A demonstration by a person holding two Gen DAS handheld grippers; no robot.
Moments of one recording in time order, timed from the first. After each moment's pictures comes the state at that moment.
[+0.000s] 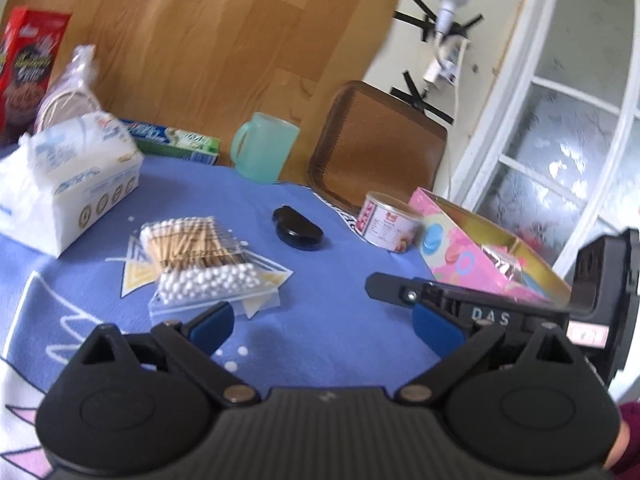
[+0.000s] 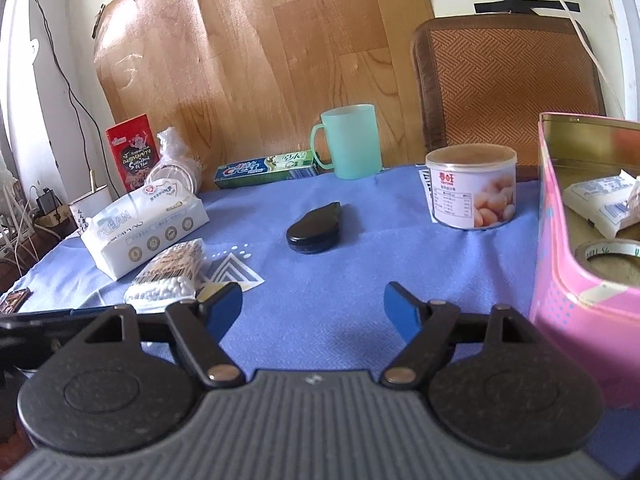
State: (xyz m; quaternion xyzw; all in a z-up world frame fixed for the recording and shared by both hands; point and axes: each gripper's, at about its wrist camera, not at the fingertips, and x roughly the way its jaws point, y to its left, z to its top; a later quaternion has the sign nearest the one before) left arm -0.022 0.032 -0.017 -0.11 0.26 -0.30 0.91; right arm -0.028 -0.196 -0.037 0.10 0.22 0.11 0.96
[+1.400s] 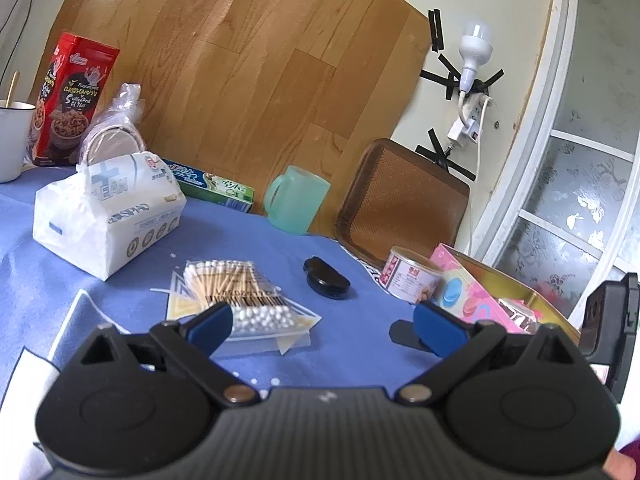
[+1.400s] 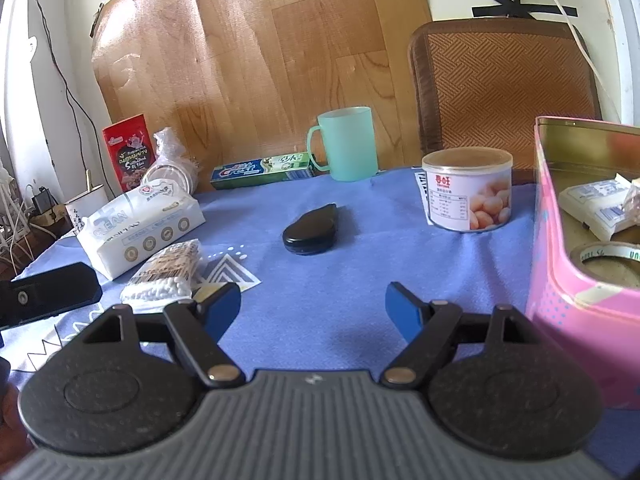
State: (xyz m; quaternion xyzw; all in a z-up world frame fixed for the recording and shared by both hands) left arm -0.036 0.057 -0.013 -0.16 0.20 -0.25 0.93; right arm -0.028 -0.197 -0.037 0.10 0.22 0.10 0.97
